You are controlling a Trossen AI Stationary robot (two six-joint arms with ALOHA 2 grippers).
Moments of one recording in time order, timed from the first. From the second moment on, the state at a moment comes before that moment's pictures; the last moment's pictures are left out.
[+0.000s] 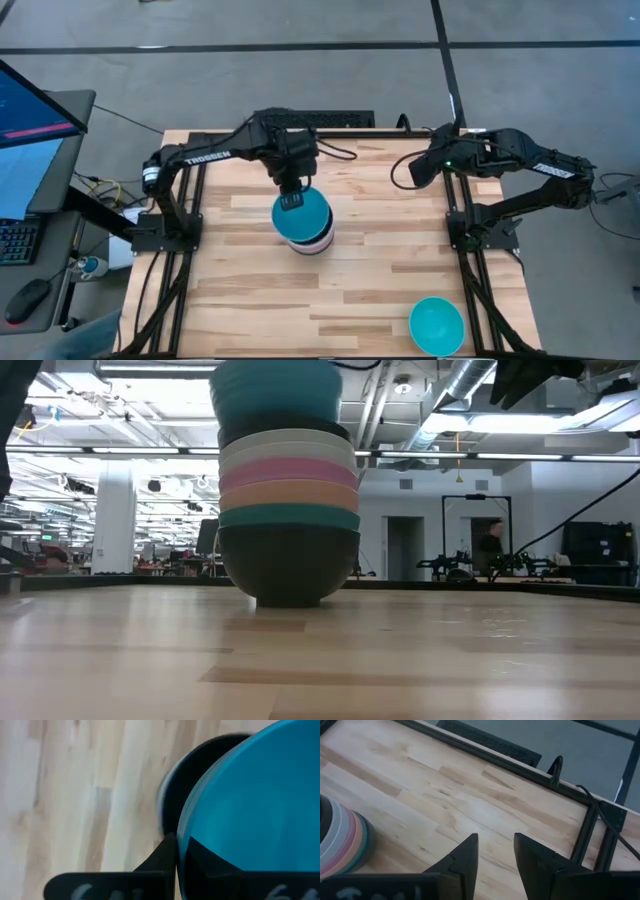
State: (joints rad) left arm 0.22 1.79 1.86 -1.35 0.15 -0.01; right arm -0.09 1.09 1.43 -1.44 0.50 0.80
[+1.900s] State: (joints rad) left arm 0.21 1.90 1.94 -1.43 0.15 0.09; right arm -0.05 1.09 1.43 -1.44 0.50 0.85
